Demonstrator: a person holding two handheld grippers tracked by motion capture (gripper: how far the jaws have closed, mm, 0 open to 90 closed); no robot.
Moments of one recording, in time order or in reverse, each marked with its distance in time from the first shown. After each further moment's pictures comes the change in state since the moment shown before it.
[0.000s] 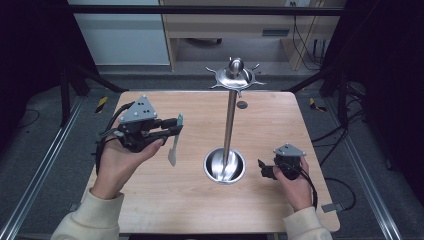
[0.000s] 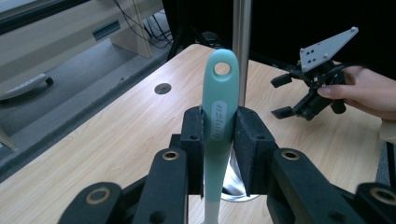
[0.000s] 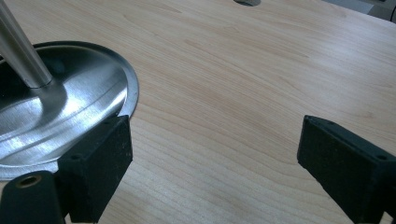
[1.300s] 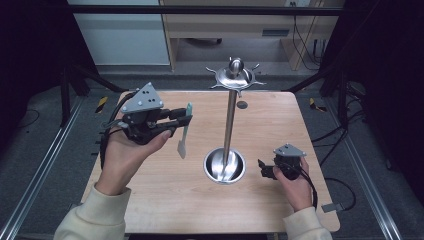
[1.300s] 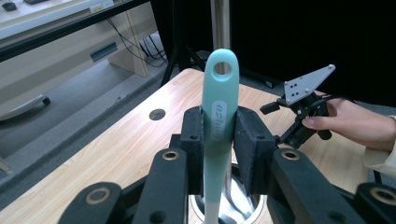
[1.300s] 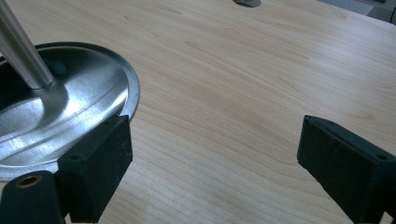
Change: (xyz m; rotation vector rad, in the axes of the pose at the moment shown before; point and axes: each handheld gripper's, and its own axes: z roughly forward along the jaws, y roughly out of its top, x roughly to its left) left arm -0.011 0.034 -0.004 -0.066 -0.012 0.010; right arm 0.001 0.000 0.000 -0.004 0.002 0.000
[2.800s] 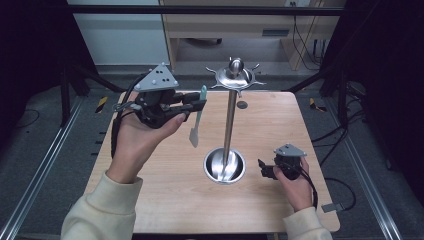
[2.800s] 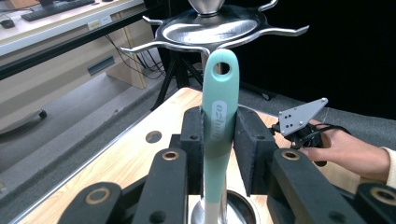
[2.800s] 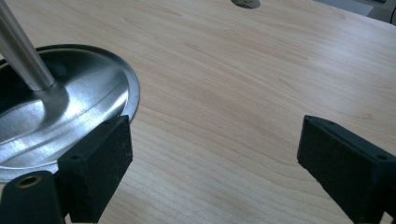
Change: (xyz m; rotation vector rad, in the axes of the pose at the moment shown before) left arm -0.001 0.040 0.013 -0.027 -0.015 0.000; right arm -0.001 0.000 0.000 -0.006 0.001 0.000
